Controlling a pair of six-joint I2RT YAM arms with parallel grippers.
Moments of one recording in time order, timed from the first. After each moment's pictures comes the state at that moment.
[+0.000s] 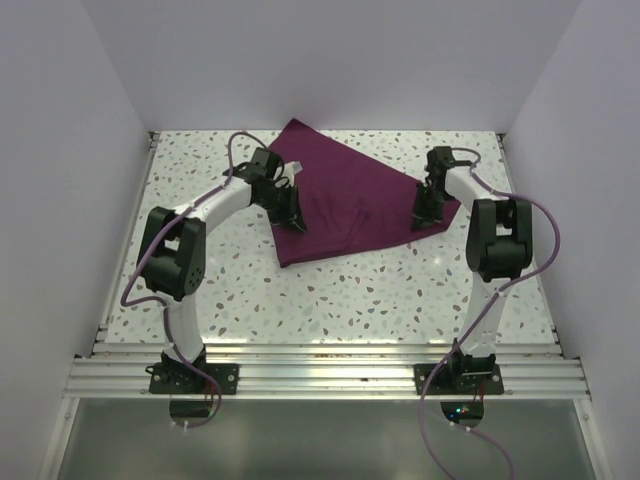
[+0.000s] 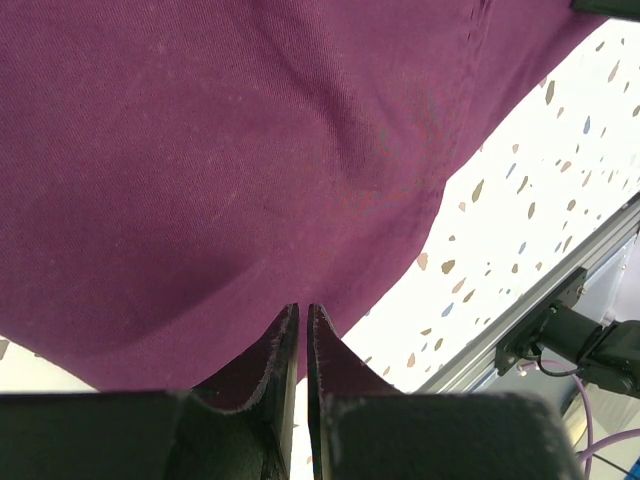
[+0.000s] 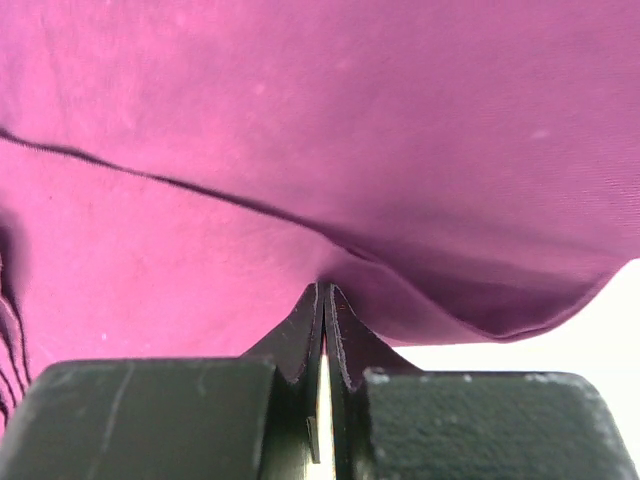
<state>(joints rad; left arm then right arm) -0.36 1.95 1.48 -0.62 0.52 -0.38 0.07 2.08 1.55 -0.80 -0.10 0.35</state>
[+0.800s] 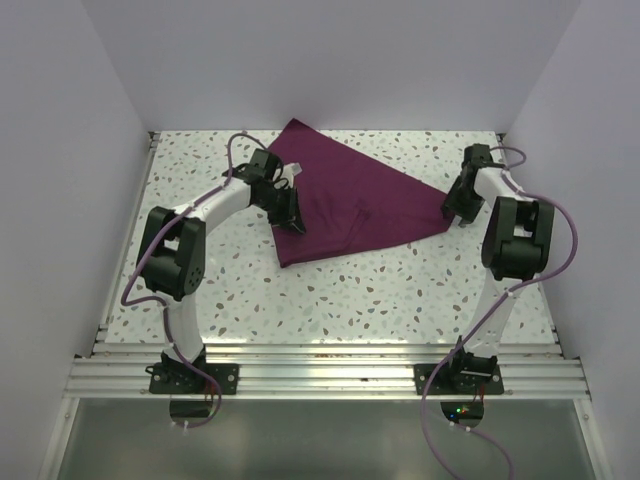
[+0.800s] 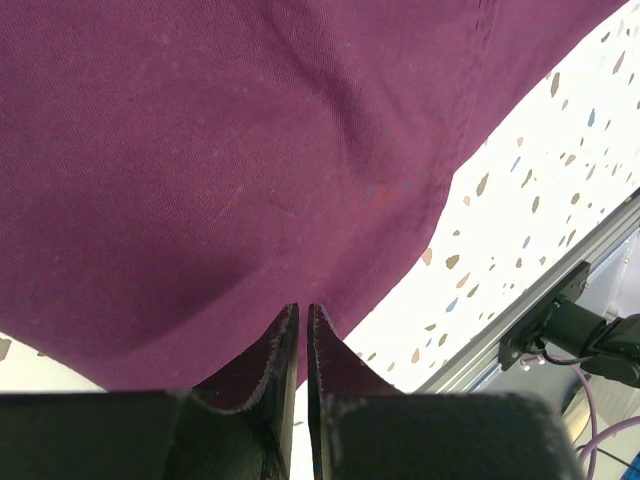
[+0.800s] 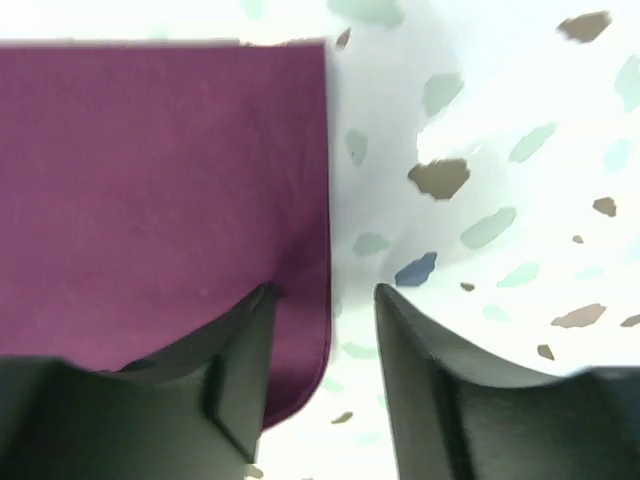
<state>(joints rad) -0.35 1.95 1.46 -0.62 0.53 -0.36 -0.12 2.08 1.55 -0.71 0.12 0.44</state>
